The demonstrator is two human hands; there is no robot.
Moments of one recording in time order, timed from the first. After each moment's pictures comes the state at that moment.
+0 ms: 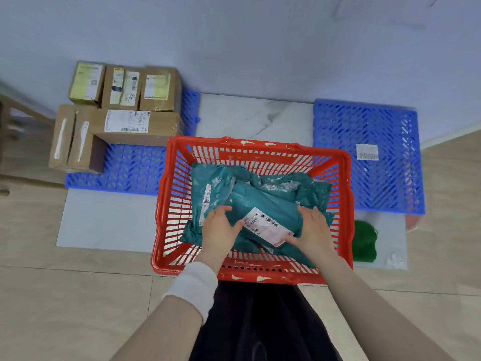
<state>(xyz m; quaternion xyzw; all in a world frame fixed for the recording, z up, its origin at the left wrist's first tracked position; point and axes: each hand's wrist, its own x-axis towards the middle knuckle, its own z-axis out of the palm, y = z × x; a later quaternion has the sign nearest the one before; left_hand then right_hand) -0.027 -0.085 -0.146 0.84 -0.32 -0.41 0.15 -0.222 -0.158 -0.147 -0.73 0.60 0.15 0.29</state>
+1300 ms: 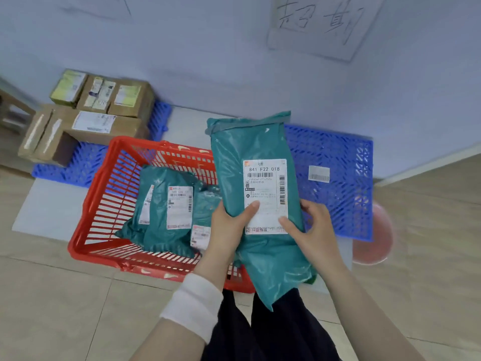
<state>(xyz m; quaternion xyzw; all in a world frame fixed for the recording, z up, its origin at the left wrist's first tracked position) -0.227 -0.171 -0.068 0.66 -0.06 -0.49 0.56 -0.377 -0.239 -0.062 -0.67 0.57 -0.15 0.46</state>
